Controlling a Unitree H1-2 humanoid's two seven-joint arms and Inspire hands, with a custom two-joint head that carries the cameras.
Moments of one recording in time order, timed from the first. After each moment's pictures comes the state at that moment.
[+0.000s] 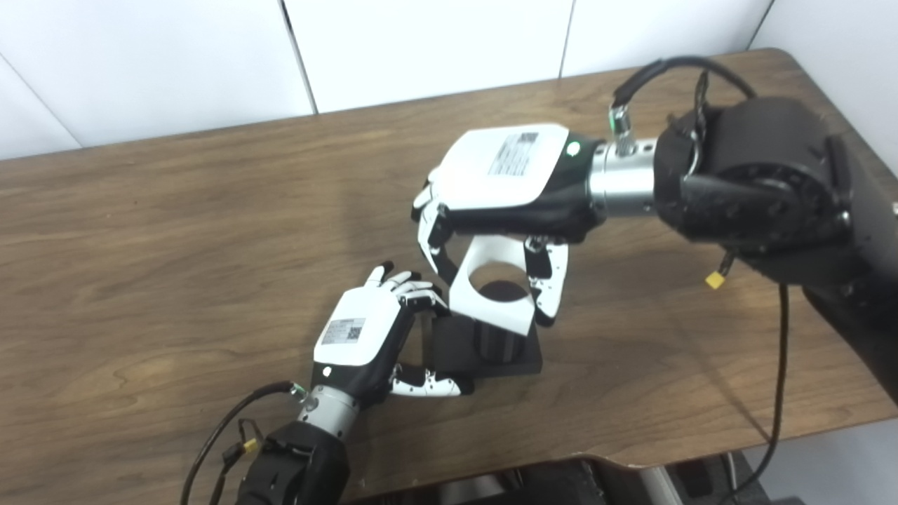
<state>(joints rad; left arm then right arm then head) 0.06 0.14 -0.51 -0.30 1.00 0.07 -0.24 -0.70 -0.62 0.51 -0.84 -0.57 0.43 1.16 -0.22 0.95</state>
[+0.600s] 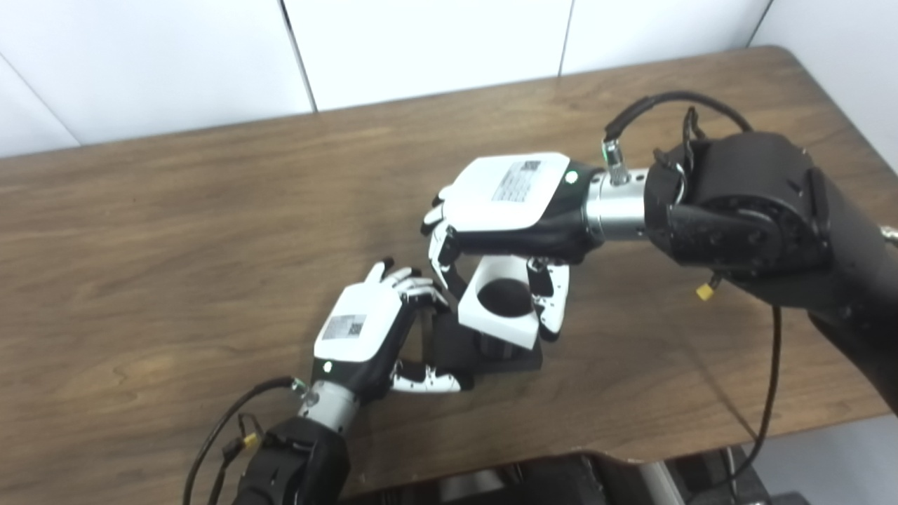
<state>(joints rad) 0.06 0.14 -0.51 -0.31 1.02 0.07 -0.25 -0.64 -0.62 0.53 -0.84 -0.62 0.43 1.16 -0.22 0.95</state>
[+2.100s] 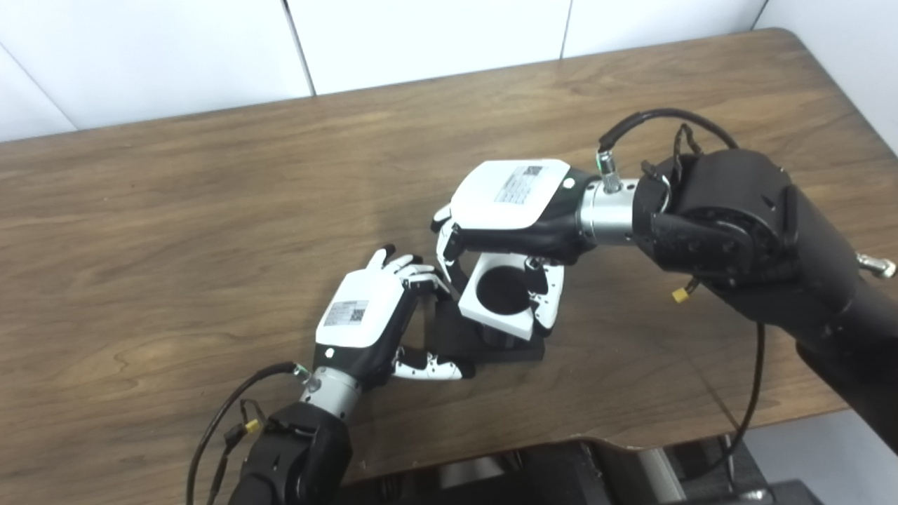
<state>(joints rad) 0.06 0.13 -0.50 -0.31 1.02 0.07 -0.28 -0.52 -0.56 0.48 -0.77 -0.71 0.31 1.14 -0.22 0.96</state>
